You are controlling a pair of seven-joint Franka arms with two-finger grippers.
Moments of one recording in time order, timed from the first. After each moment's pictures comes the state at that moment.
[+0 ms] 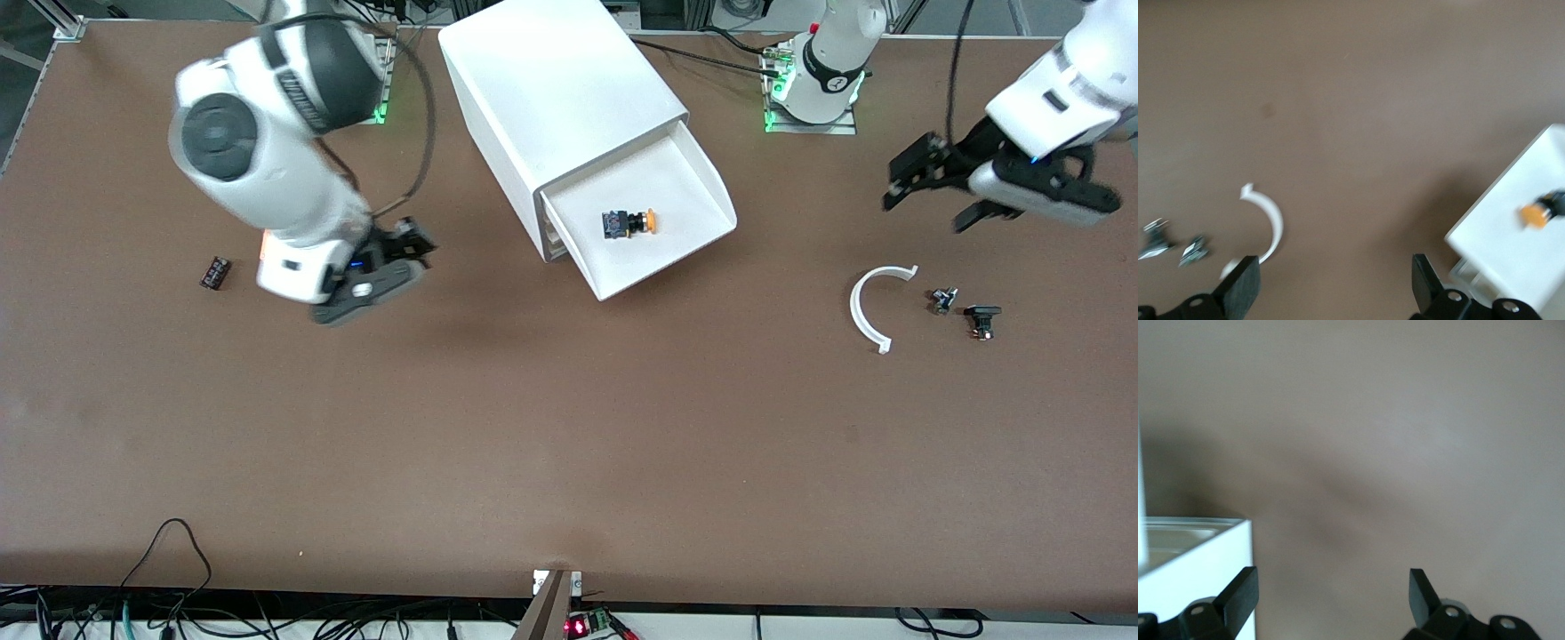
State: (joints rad) left arm 0.06 -0.17 -0.15 -1.80 -0.09 1.67 0.15; right arm 0.33 0.34 0.21 -1.51 0.03 1.86 -0.05
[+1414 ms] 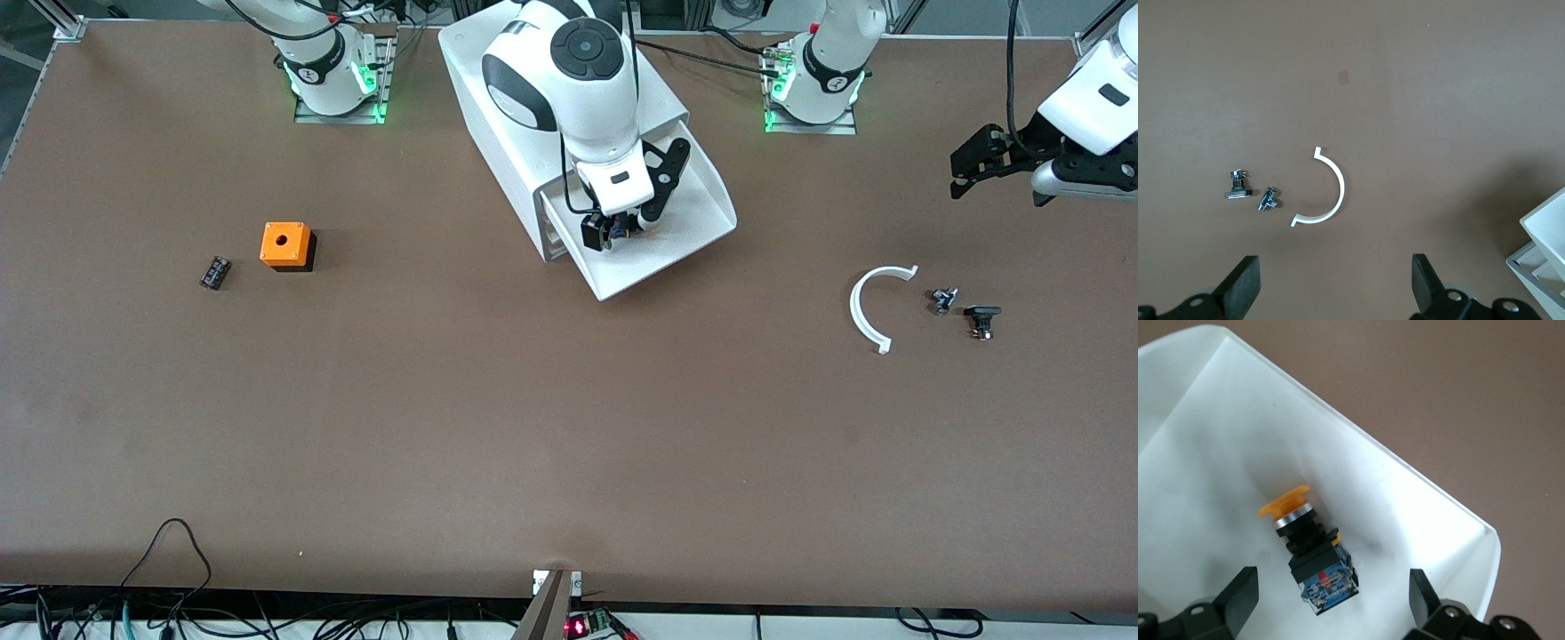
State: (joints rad) left arm 0.04 -0.15 -0.08 -1.77 0.02 1.65 0.07; right arm 0.73 0.60 0.24 -1.27 -0.09 1.97 -0.23
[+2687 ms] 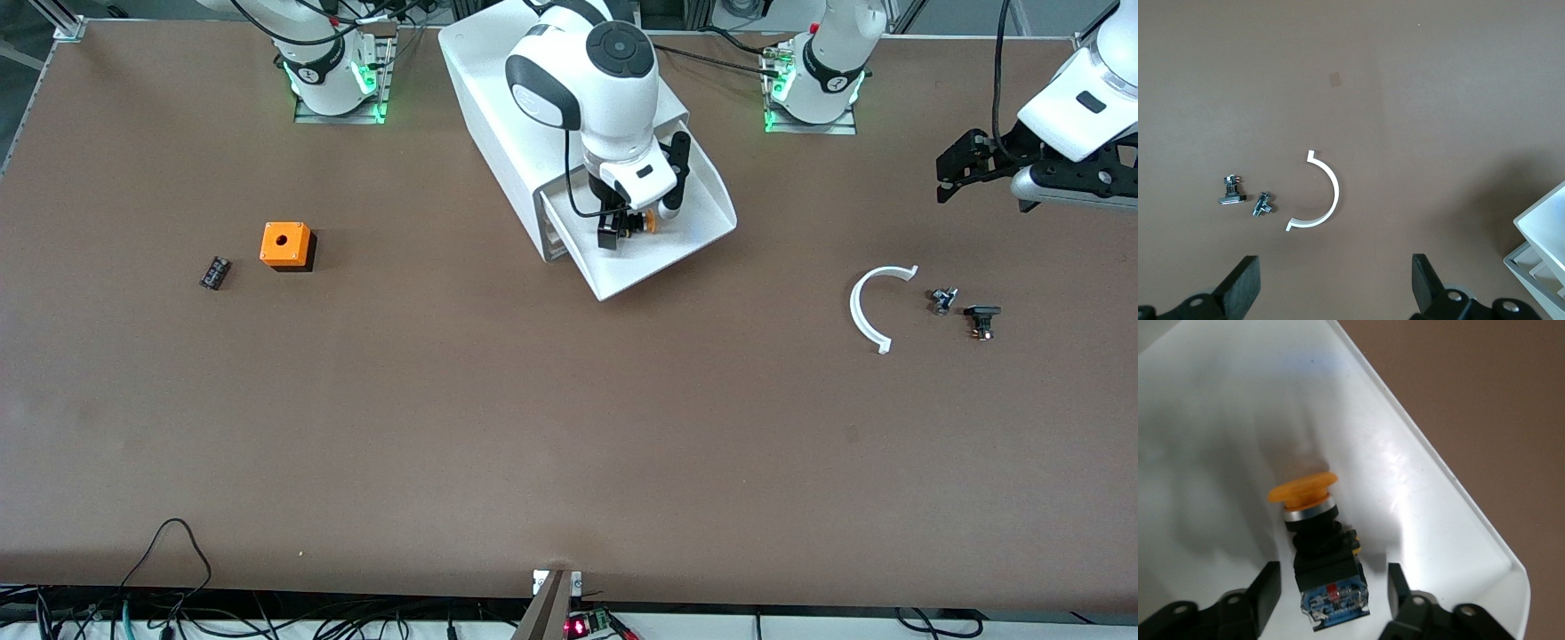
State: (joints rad) left arm 0.01 -0.14 -0.08 -1.77 0.02 1.66 0.07; right arm 0.79 0.64 0.23 -1.27 -0.20 1.95 -0.37
